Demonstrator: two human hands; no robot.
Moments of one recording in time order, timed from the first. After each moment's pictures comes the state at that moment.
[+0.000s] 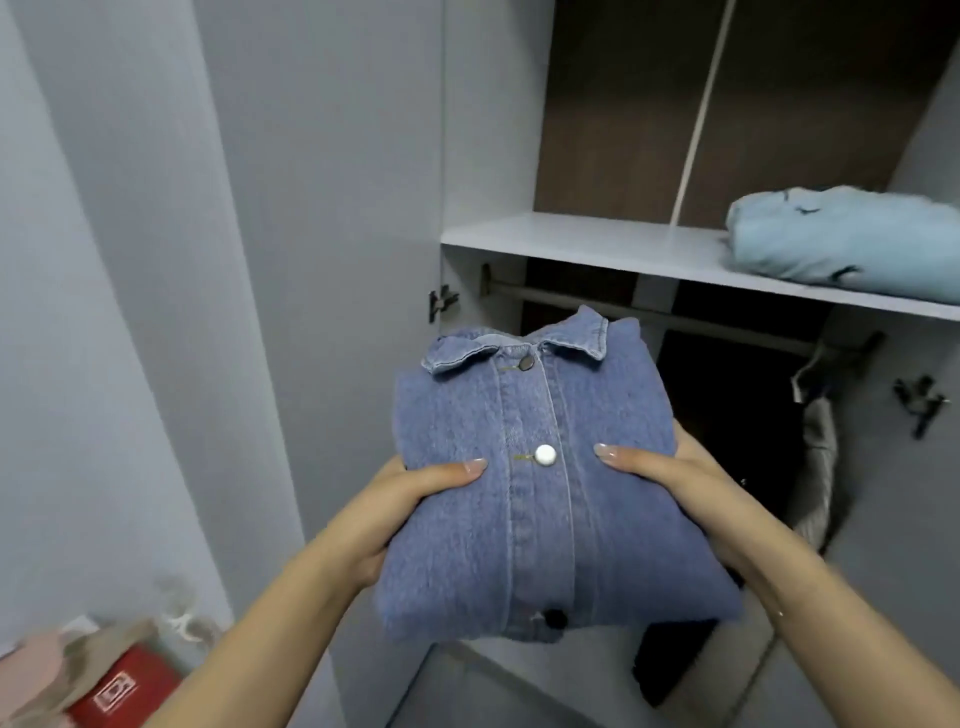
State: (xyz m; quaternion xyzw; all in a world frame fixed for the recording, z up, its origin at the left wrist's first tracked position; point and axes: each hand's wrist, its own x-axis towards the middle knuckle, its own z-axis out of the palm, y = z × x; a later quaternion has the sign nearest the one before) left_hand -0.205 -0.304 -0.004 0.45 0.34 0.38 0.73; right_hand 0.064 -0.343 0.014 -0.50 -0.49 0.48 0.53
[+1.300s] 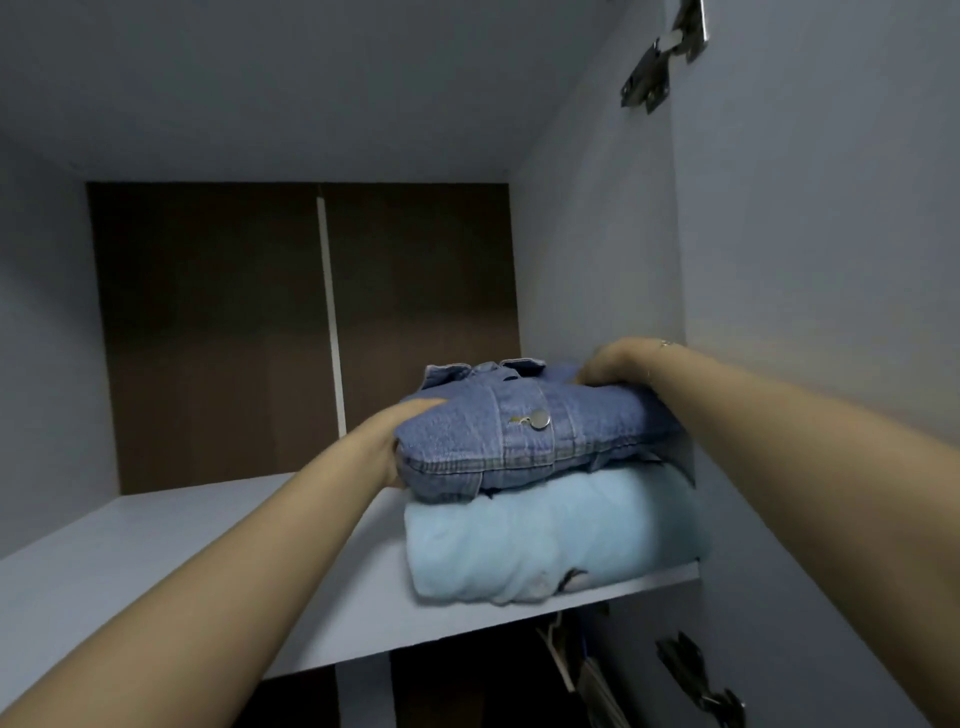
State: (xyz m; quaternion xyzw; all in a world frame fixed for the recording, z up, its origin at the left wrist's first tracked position) left_hand 0.275 0.014 0.236 0.65 0.21 0.20 0.71; right_hand 0.443 -0.151 0.303 -0.91 -0.33 0.03 0.23
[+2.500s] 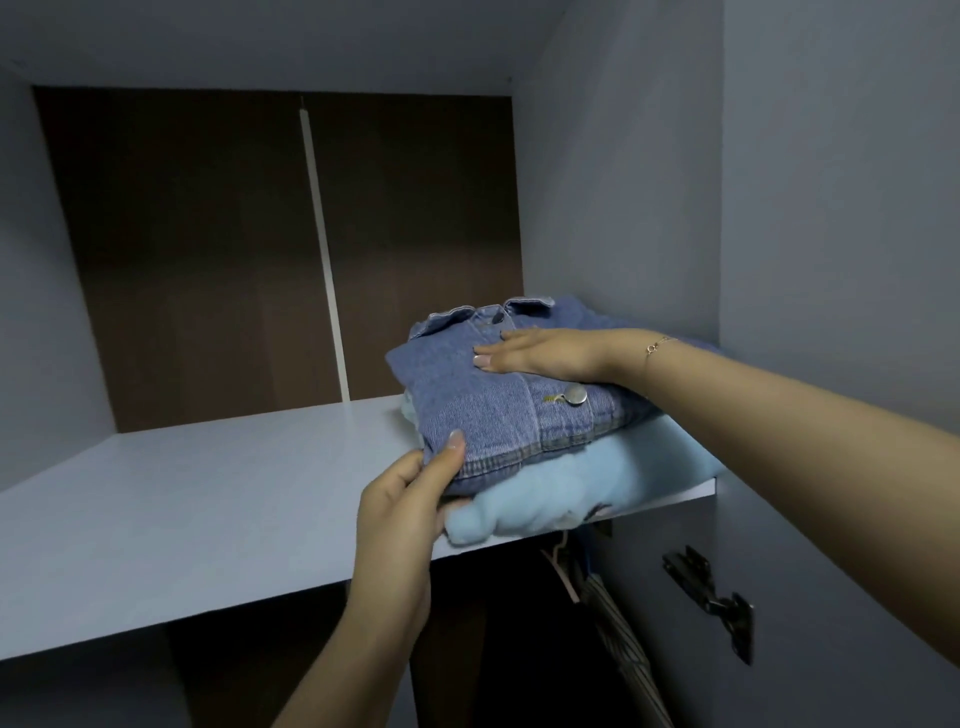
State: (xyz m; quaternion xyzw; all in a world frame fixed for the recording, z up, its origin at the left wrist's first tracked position) left_hand 0.209 -0.054 0.123 0.57 0.08 0.40 0.71; right_hand 0.403 -0.114 0.241 -0.80 -0.56 0.06 0.22
